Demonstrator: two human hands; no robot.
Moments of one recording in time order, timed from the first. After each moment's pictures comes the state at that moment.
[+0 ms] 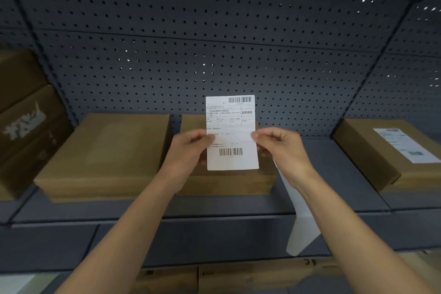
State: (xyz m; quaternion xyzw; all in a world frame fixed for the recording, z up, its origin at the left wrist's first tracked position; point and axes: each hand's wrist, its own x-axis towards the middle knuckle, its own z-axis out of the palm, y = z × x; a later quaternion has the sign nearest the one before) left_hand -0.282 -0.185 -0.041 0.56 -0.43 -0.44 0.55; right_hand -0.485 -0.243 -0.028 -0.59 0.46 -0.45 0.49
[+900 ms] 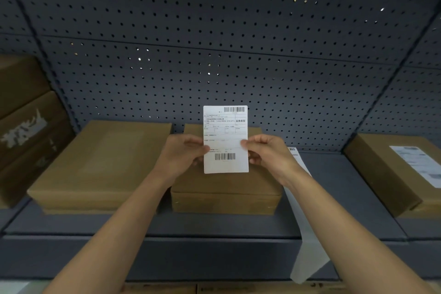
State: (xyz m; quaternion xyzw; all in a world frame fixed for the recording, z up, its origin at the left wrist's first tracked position) left_hand -0.251 -0.230 -0.049 0.64 -0.47 -0.35 0.50; right_hand -0.462 -0.312 -0.048 -0.59 0.45 -0.35 0.57
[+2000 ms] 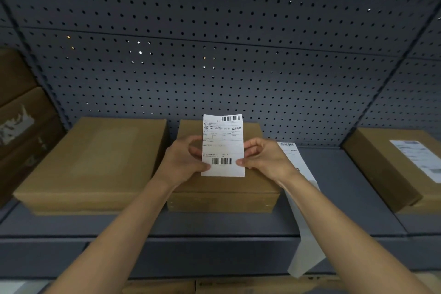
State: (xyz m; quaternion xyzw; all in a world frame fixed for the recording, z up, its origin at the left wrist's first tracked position) left_hand -0.257 -0.237 -0.069 0.67 -0.52 -0.33 0.41; right_hand -0.469 -0.318 -0.069 -0.66 0.47 -0.29 0.50
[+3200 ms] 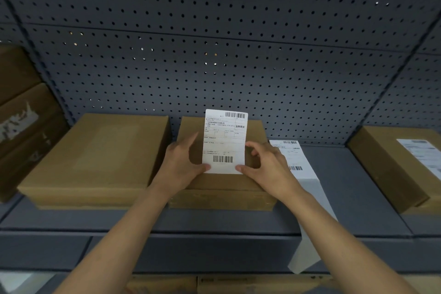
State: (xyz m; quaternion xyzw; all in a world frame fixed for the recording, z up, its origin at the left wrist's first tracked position) left_hand -0.262 -0.225 -0.081 0.71 -0.57 -0.20 0.36; right_hand -0.479 -0.301 -0.089 -0.81 0.50 -0.22 0.21
